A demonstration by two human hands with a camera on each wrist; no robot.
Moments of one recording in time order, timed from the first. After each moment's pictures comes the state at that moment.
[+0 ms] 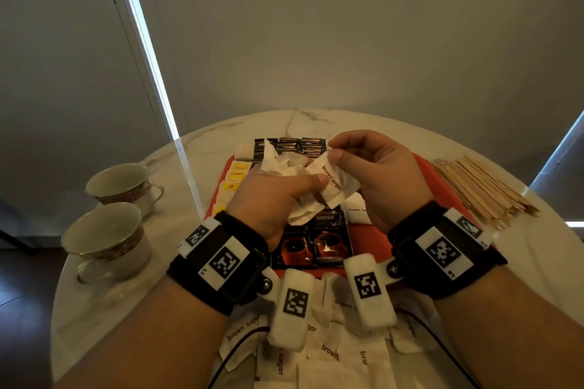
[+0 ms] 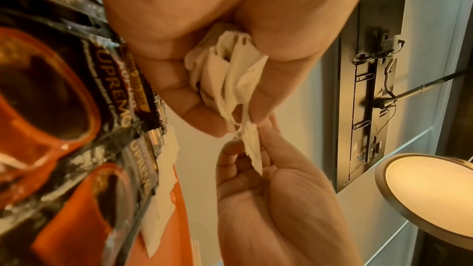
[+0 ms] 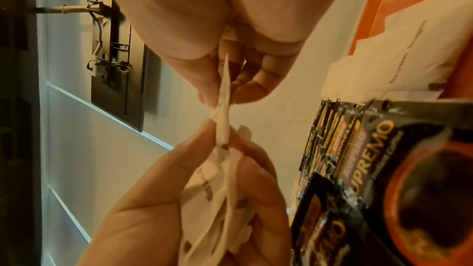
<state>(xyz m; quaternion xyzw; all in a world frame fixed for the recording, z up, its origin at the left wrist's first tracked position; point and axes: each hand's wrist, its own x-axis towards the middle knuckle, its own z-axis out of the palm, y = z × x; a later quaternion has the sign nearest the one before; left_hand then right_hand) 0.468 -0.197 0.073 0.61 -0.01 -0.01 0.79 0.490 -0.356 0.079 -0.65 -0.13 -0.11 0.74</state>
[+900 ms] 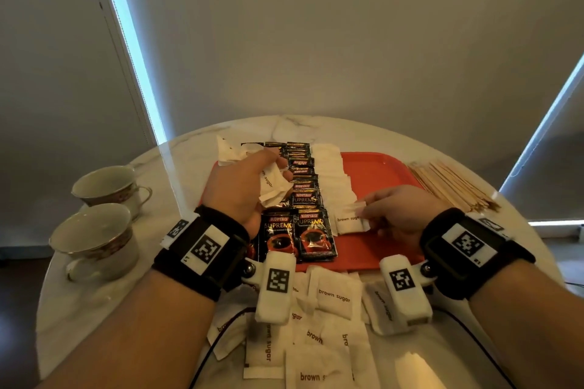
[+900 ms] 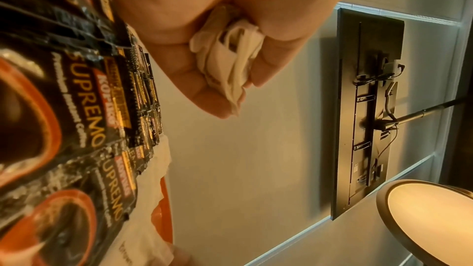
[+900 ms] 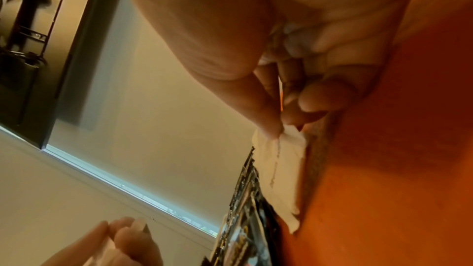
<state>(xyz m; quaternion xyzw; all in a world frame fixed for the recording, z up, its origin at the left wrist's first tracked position) 0.472 -0.189 0.085 0.54 0.06 0.05 0.84 0.472 -0.421 0.070 -0.80 0.14 0.10 0.57</state>
